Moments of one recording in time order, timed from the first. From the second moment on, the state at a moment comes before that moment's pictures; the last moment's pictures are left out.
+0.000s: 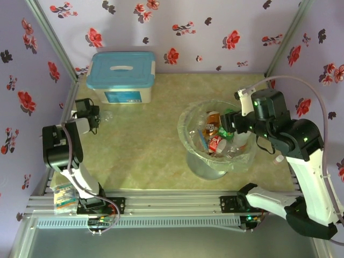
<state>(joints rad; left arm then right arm) 0.16 1.75 0.91 0.08 -0.05 -1.33 0.58 1.05 1.71 -1.34 0.12 0.12</state>
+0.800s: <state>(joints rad) -0.29 1.16 1.13 -0.28 0.02 -0.90 0.46 1.05 1.61 -1.26 0.08 0.17</state>
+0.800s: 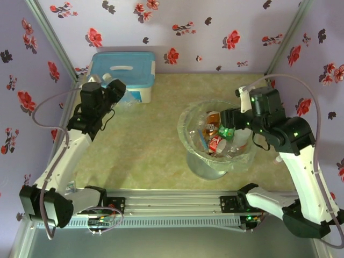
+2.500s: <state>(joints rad) -0.47 1.34 1.50 -0.47 0.54 -0.75 0.08 0.97 1.26 -1.15 -0.35 0.44</state>
